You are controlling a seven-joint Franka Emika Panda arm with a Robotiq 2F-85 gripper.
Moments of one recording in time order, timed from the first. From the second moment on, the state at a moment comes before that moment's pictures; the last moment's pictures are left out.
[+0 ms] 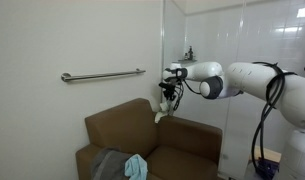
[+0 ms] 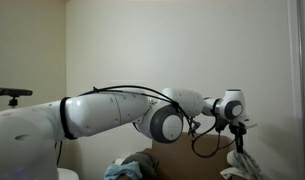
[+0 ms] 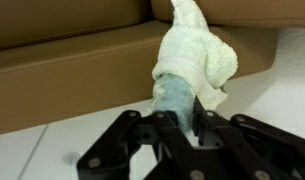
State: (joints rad) arm -0.49 1.38 -0.02 -0.37 0.08 1.95 1.07
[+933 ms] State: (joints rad) arm -0.49 1.52 0.05 -0.73 0.17 1.86 0.58
